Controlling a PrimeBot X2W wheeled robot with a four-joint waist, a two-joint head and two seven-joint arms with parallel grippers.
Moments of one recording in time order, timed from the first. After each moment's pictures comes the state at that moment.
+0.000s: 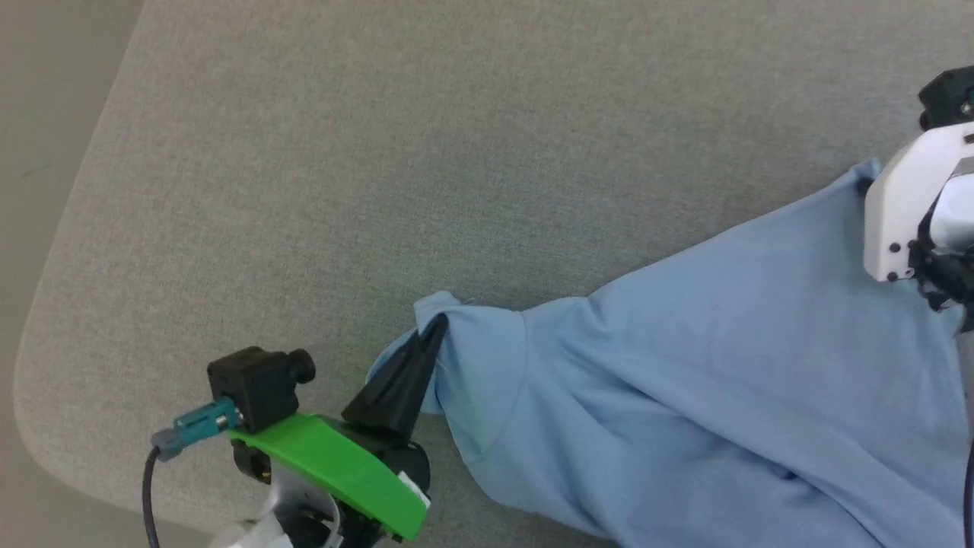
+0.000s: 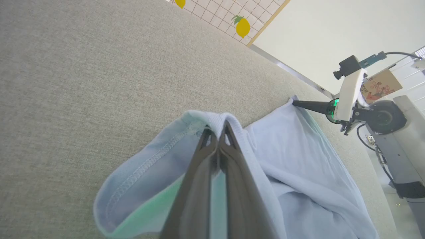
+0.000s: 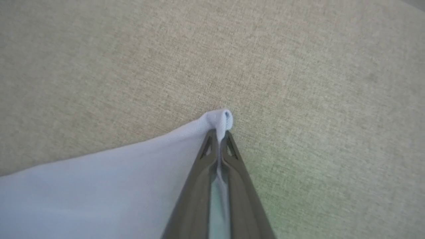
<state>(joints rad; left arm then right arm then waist) -0.01 0.20 -0.35 -0.42 -0.73 0.03 0.22 -0.63 -0.34 0.00 0.27 0.23 0.13 0.87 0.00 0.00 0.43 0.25</state>
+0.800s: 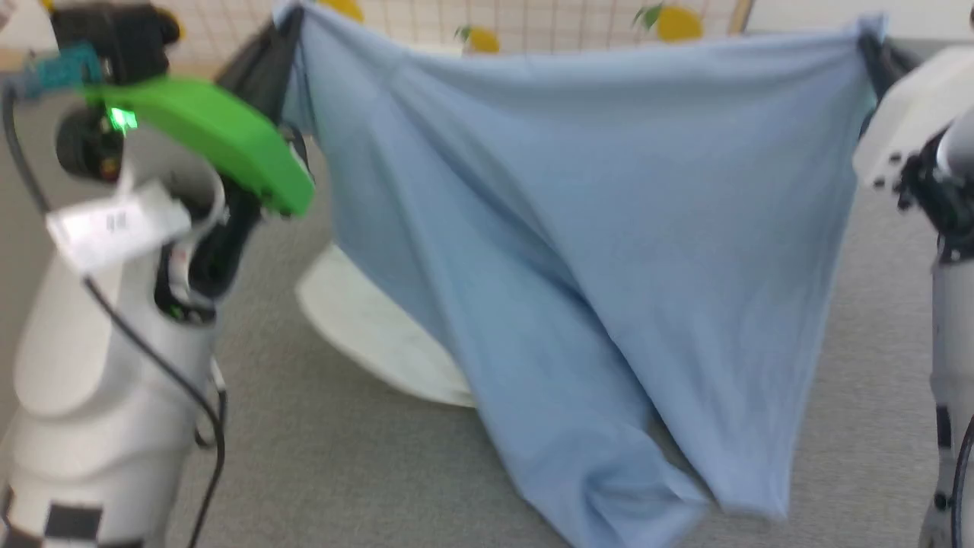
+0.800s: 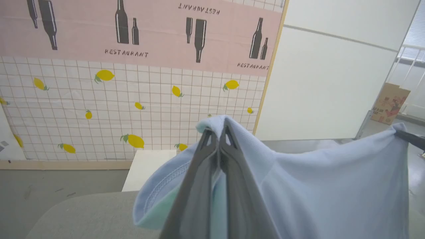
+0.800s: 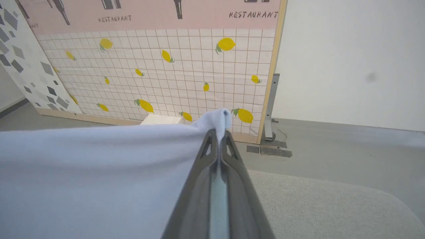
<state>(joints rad) -0.70 0.32 -0.24 0.01 -0.63 0.01 0.31 -0.77 -0.19 -0.13 0.32 0.20 0.13 0.50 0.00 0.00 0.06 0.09</state>
